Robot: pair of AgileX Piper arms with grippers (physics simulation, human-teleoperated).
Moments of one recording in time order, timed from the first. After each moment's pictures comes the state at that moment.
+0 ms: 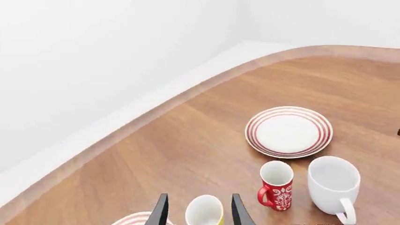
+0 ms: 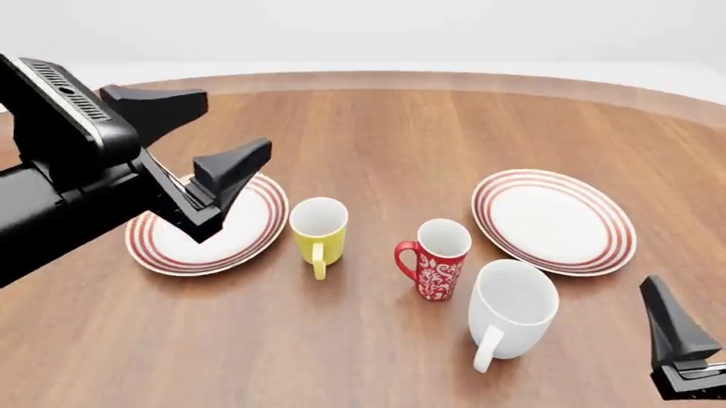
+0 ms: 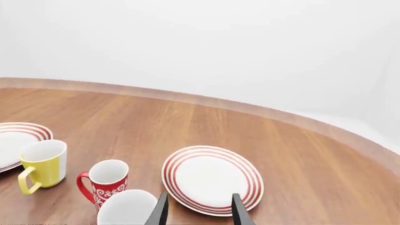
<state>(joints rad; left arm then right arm) -0.63 0.89 -0.65 -0.08 0.26 0.06 0.00 -0.01 -0.01 -0.12</state>
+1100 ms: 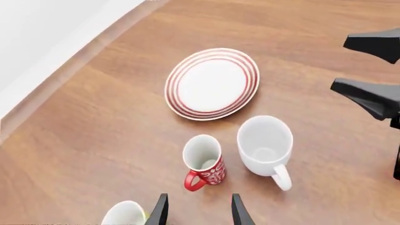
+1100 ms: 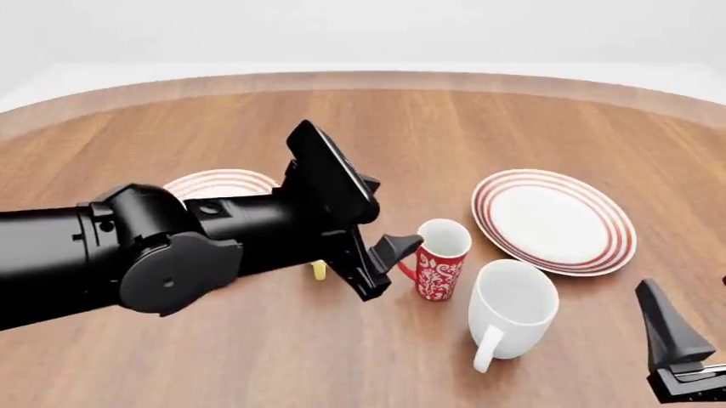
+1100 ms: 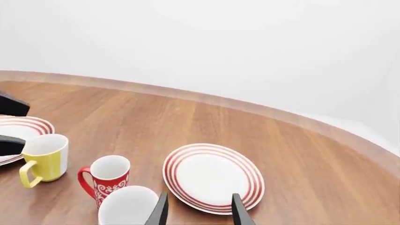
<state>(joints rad) -0.89 1.37 -0.87 0.01 0.26 0.08 0.00 0.00 0.00 -0.14</state>
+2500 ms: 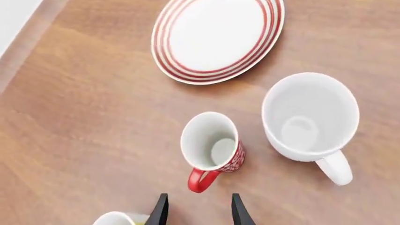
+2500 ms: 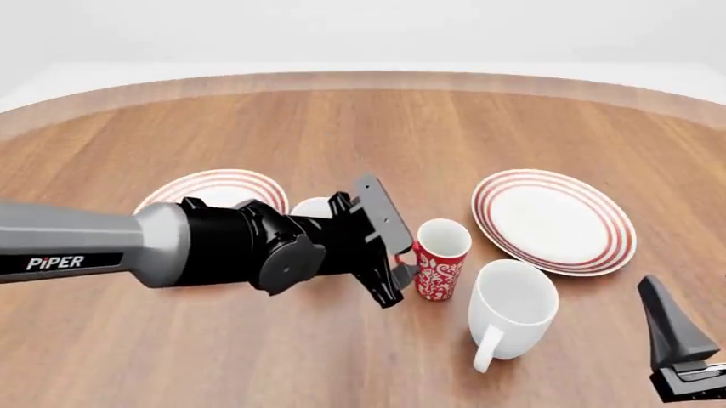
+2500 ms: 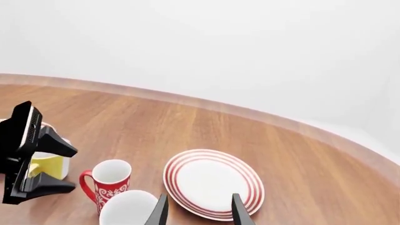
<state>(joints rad) -0.82 1.74 -0.98 -0.02 0.42 0.09 0.00 -0.01 -0.01 -0.15</state>
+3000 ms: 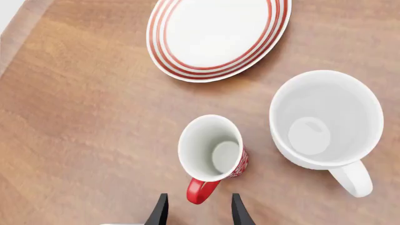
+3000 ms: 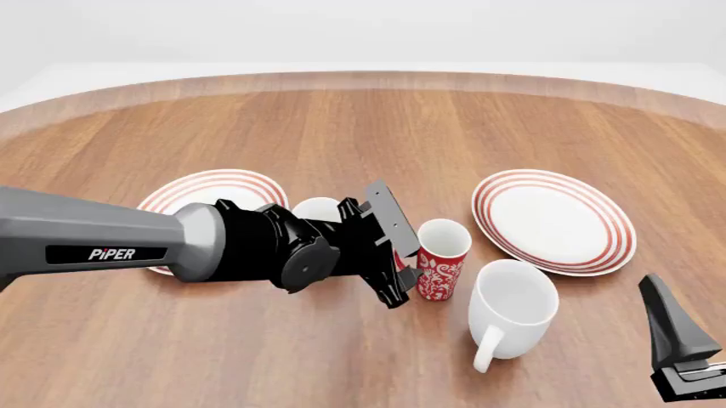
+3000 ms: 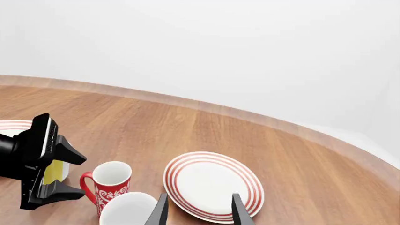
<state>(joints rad) -0.81 1.83 -1.03 -0.03 0.43 0.09 0.00 -0.02 -0.02 -0.16</state>
